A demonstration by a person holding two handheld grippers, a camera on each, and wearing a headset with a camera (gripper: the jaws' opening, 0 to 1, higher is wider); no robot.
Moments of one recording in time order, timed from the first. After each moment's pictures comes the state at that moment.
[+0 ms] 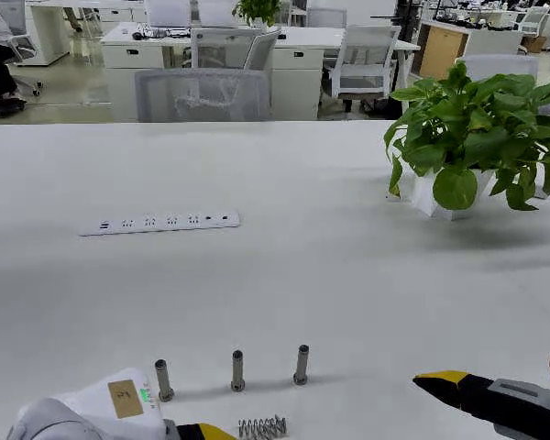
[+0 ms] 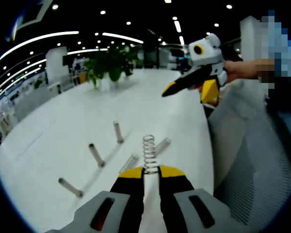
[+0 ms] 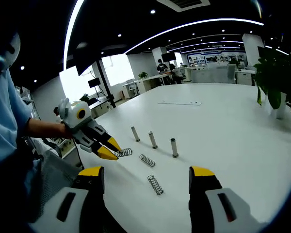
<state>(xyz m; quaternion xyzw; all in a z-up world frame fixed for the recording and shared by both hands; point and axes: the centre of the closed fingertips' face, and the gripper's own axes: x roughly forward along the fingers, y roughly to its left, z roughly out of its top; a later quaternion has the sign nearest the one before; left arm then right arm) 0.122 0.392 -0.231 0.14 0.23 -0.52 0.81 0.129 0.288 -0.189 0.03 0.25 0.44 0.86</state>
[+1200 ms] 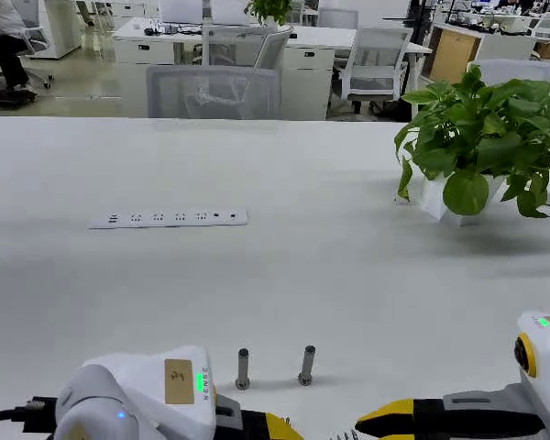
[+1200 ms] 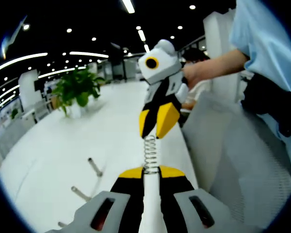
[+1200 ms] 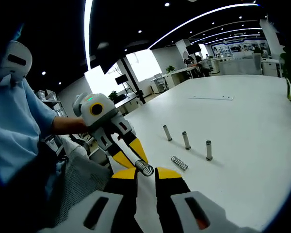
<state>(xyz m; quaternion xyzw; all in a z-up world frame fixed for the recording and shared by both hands) 0.100 0.352 -0.200 0.17 0.16 -0.63 0.74 0.107 0.328 -0.180 0.06 0.27 0.55 0.78</state>
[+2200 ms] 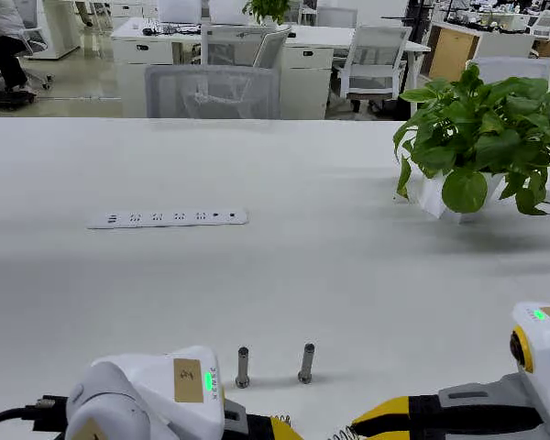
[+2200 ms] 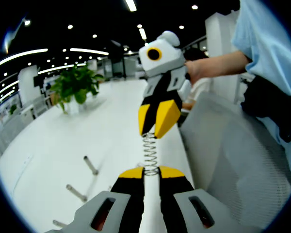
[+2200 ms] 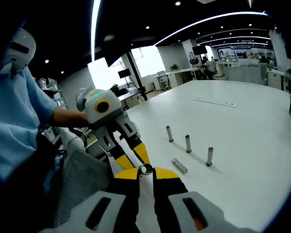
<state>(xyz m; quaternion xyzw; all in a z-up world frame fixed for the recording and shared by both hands) 0.095 0.347 -0.204 0.16 0.18 -0.63 0.74 0.100 0.336 -0.171 0.00 0.26 0.56 0.79</state>
